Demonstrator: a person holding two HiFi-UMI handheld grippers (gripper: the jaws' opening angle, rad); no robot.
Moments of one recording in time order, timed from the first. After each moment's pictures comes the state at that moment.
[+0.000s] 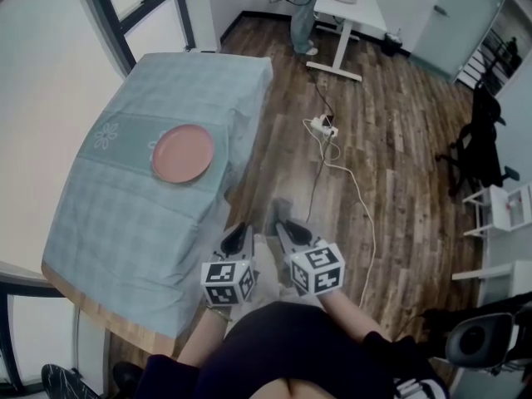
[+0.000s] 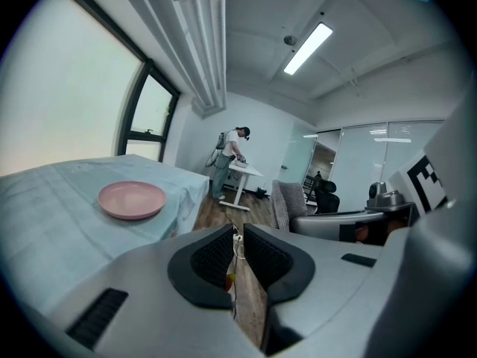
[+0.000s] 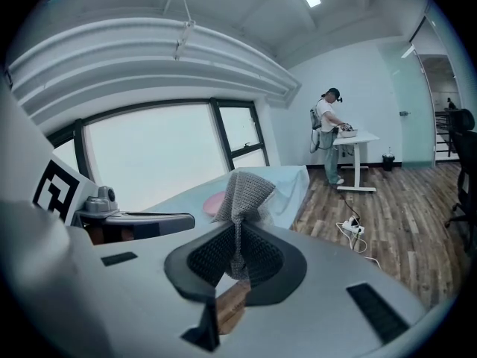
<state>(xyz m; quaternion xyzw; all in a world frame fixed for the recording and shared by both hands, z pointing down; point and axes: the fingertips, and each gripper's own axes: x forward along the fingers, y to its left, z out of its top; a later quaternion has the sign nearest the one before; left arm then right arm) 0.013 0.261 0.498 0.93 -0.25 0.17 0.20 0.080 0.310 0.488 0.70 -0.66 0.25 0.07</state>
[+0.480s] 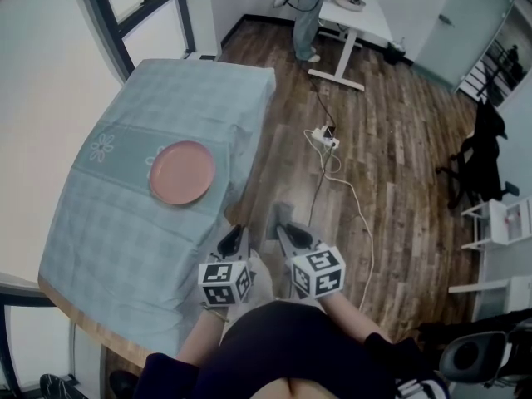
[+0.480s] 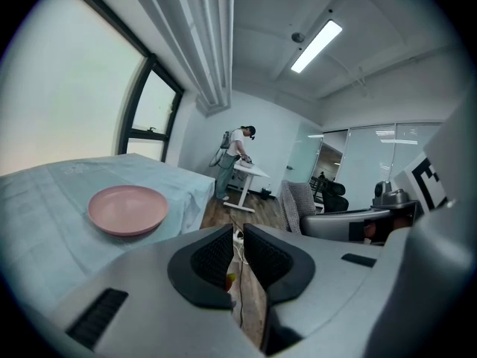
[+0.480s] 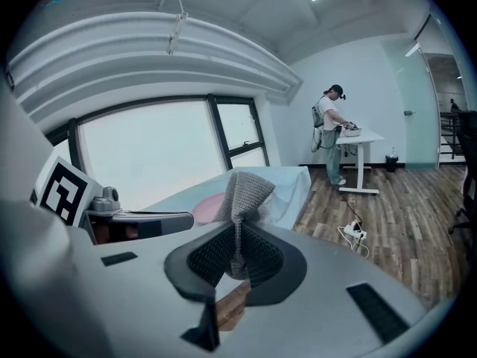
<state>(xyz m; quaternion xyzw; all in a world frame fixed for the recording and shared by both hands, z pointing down) 0.047 0.187 0.507 0.93 -0.26 0.17 0.21 0.122 0.245 0.492 0.70 -0.66 0.25 0.08</state>
